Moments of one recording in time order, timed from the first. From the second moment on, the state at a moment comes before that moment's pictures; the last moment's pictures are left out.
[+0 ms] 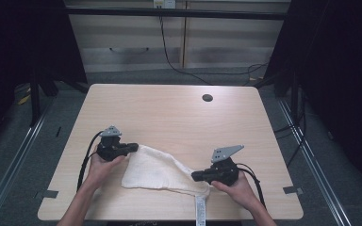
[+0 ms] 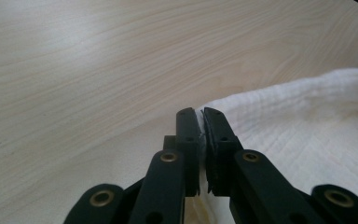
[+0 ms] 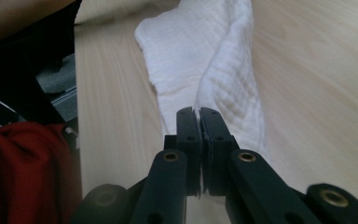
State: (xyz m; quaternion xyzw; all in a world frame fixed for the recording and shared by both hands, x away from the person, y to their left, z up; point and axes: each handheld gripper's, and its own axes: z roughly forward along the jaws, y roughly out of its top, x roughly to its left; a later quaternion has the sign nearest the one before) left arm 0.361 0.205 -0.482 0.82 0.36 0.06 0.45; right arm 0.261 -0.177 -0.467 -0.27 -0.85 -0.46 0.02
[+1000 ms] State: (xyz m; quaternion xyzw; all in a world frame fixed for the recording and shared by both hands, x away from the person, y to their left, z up) left arm 0.330 0.170 -0.435 0.83 0.27 0.10 0.48; right arm 0.294 -0.175 -0.493 -0.32 -0.88 -0.35 -0.02
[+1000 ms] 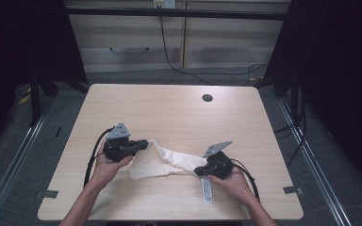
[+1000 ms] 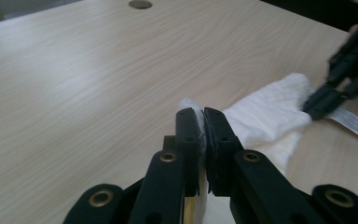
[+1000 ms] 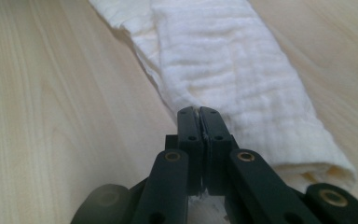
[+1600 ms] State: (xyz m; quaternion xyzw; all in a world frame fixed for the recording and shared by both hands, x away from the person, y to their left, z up) left arm 0.289 0.179 -0.464 0.88 0.23 0.08 0.41; right arm 0.294 -0.178 -0.497 -0.33 -0.87 -0.37 -0.02
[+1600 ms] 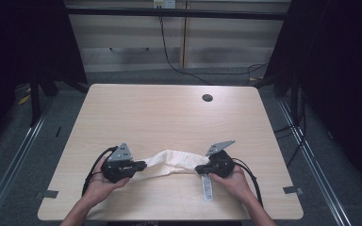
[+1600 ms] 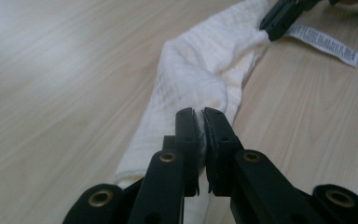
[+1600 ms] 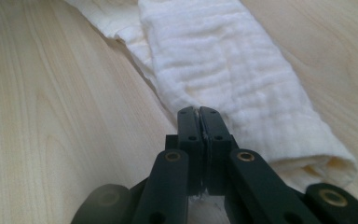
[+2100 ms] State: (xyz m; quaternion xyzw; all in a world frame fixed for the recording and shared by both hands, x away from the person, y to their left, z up) left arm 0.284 0.183 -0.494 0.89 0.25 0.06 0.37; right arm 0.287 -0.182 -0.493 -0.33 -0.87 -0.35 -0.06
